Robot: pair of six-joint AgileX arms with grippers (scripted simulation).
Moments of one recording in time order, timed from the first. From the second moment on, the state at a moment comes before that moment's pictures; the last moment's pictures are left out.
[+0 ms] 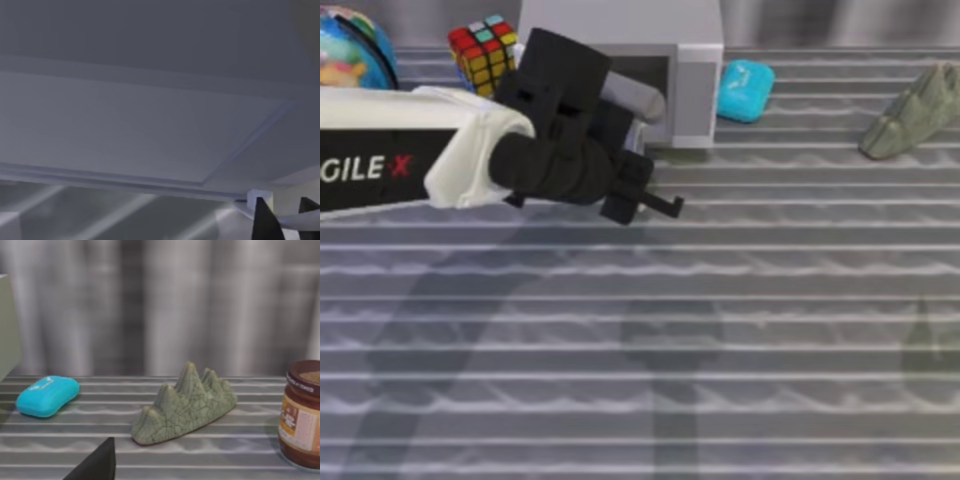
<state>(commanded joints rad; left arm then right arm) -0.53 1.88 1.18 -0.16 0.06 0.02 0.00 0.00 0.00 0.00 0.00 0.00</state>
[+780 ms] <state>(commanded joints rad) -0.53 1.88 1.18 -0.16 0.06 0.02 0.00 0.00 0.00 0.00 0.00 0.00</state>
